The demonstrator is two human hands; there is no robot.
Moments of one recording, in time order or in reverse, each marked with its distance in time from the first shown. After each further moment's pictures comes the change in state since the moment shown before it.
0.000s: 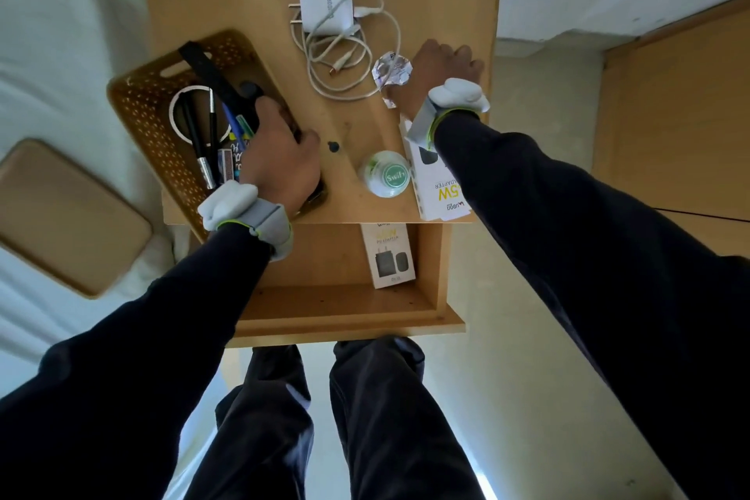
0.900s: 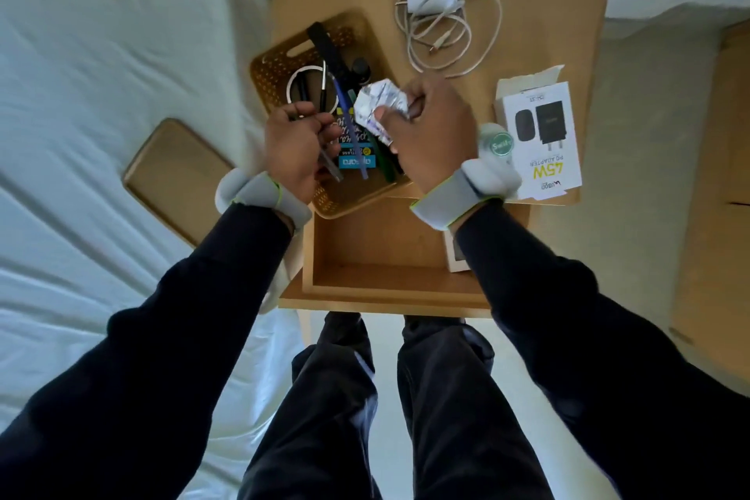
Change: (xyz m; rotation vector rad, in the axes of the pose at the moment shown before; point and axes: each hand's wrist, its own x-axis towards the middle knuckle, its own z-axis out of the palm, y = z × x) left_hand 0.000 -0.058 -0.070 -0.895 0.066 -0.440; right_hand -0.156 -0.099 -0.016 0.914 0.062 -0.114
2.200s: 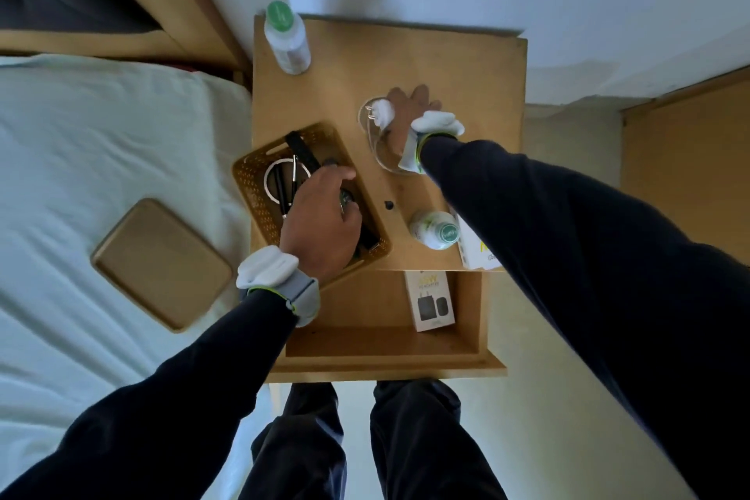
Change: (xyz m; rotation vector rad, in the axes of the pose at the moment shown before) left_hand -0.032 0.016 0.030 1.016 -0.229 0.746; right_hand 0.169 0.008 -0.017 -0.672 -0.355 0.088
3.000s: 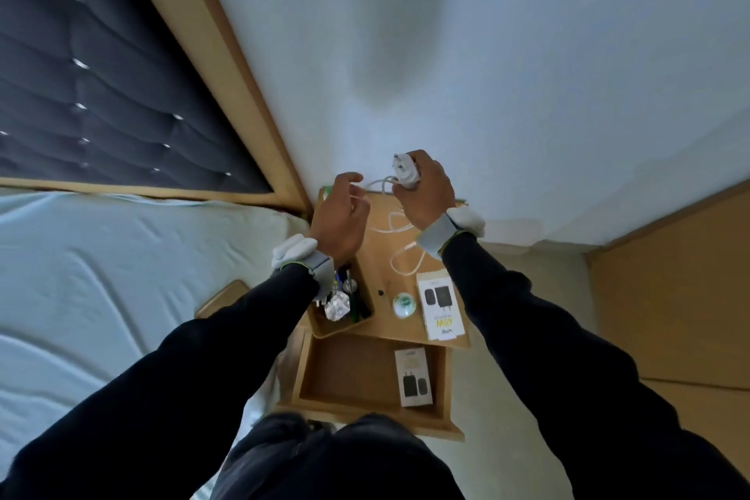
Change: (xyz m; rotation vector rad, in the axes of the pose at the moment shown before) left_hand -0.068 0.216 -0.156 -0.253 0.302 0.085; right_hand -0.257 -0.027 -0.225 0.638 0.536 -0.351
